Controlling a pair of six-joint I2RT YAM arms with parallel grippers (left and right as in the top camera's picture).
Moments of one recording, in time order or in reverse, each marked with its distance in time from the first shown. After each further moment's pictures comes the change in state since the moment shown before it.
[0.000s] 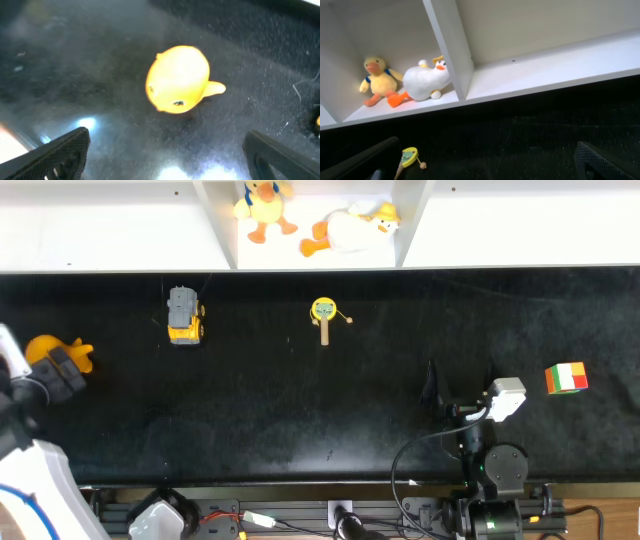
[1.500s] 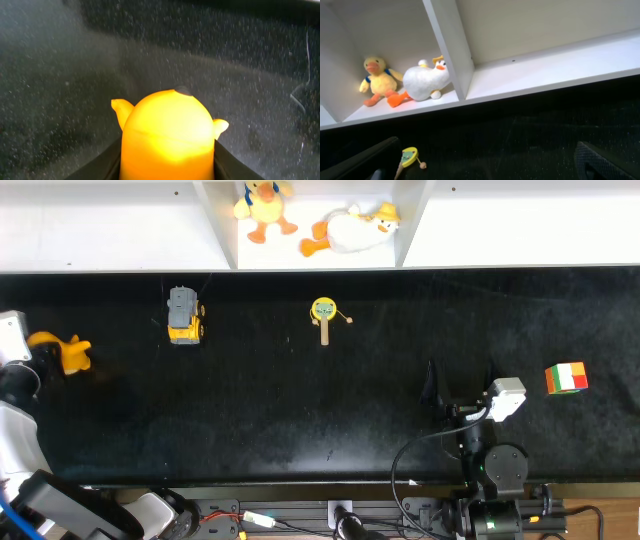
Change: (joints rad) left arm 0.133 0.362 -0.039 0.358 0.397 0.247; right arm 0.000 0.000 0.000 0.000 0.000 0.000
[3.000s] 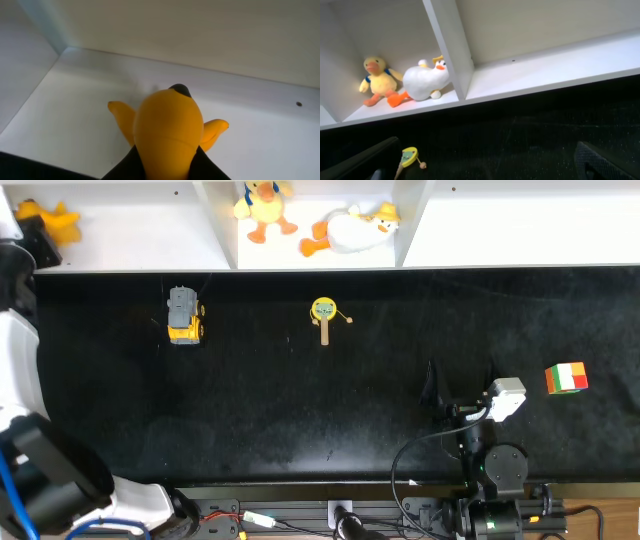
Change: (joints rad) left arm -0.341 0.286 0.482 0.194 -0.120 -0.314; right arm 0.000 0.000 0.000 0.000 0.000 0.000
